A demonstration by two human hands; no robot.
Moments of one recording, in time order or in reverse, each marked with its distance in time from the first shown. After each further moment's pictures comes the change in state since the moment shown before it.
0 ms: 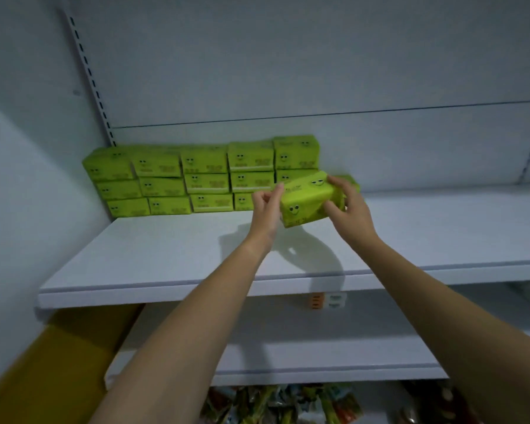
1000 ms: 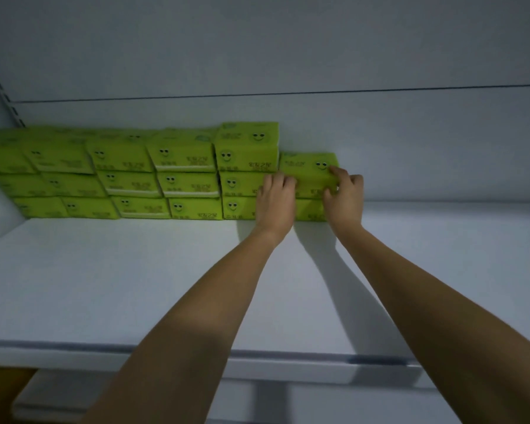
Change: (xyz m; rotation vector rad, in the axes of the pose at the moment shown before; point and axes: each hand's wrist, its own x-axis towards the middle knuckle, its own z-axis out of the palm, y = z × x) left_hand 0.143 -0.068 0.154 1.256 0.096 0.520; right_hand 0.176 0.150 -0.025 -0.252 0.044 0.094
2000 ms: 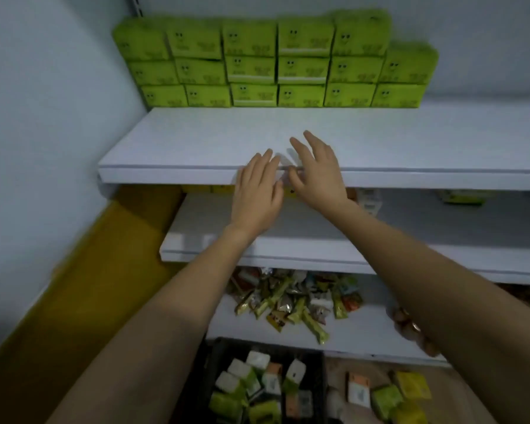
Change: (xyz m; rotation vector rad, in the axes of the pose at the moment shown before) left_hand -0.286 -0.191 -0.162 -0.147 -0.114 -0.011; right_hand -0.299 -0.146 0.097 -0.274 -0.298 -0.437
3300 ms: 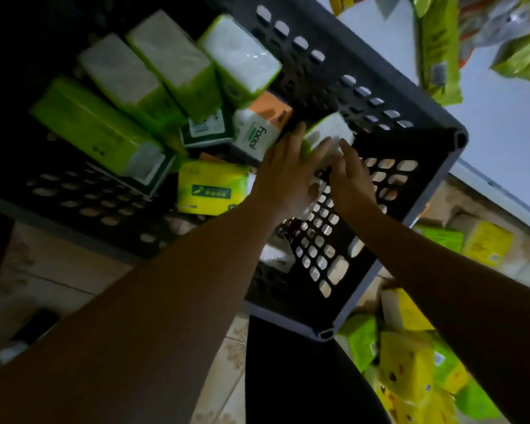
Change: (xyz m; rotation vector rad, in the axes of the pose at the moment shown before) left_hand -0.531 -0.170 0.627 -0.197 -0.878 -0.554; right_hand -0.550 0.278 0.573 0.183 -0.933 0.933
